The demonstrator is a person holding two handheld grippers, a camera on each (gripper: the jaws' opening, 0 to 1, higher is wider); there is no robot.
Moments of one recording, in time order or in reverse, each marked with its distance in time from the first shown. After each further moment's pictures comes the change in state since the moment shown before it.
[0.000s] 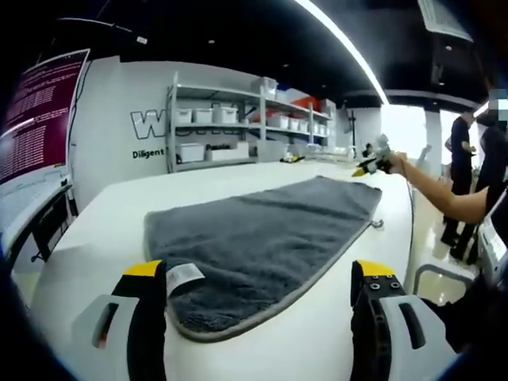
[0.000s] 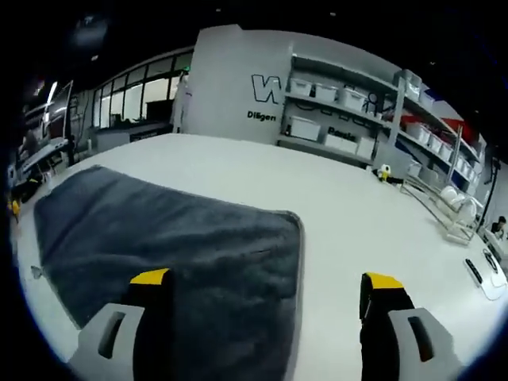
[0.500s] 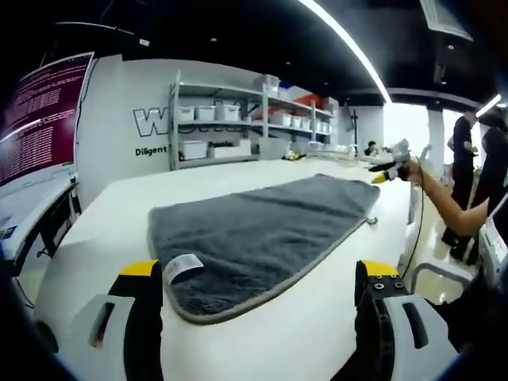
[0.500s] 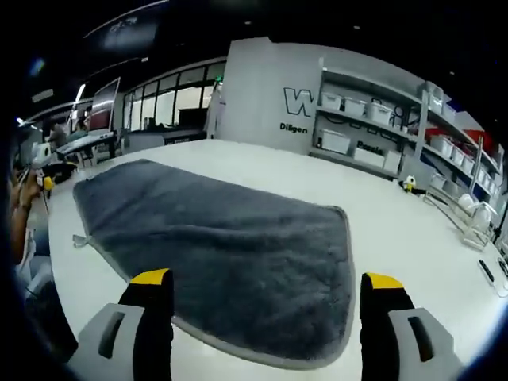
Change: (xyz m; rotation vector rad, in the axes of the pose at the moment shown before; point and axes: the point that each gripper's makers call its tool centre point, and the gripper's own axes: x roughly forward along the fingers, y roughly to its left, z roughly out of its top) left arm -0.020 -0.009 -0.003 -0.006 0.011 0.014; right arm -0.060 0.069 -0.033 -0.064 -0.054 0.131
